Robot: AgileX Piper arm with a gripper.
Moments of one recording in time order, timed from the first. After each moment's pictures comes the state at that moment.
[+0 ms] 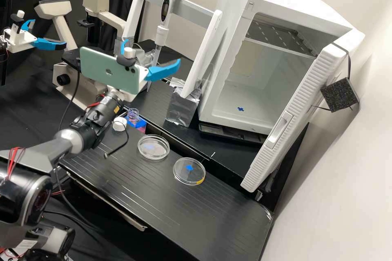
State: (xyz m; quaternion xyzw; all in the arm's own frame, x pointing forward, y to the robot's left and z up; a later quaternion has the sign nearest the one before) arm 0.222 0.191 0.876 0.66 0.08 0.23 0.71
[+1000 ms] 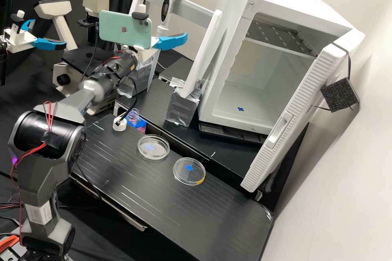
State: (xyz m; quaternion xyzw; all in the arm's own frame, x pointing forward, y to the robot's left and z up) arm 0.321 0.254 0.879 0.64 0.07 0.13 0.75
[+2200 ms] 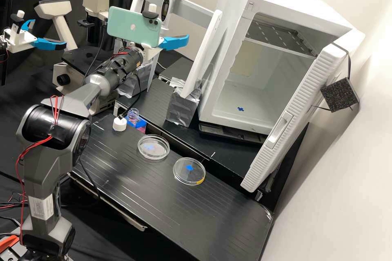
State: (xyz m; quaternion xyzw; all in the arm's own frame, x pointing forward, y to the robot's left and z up) arm 0.343 0.257 0.876 0.66 0.08 0.11 0.74
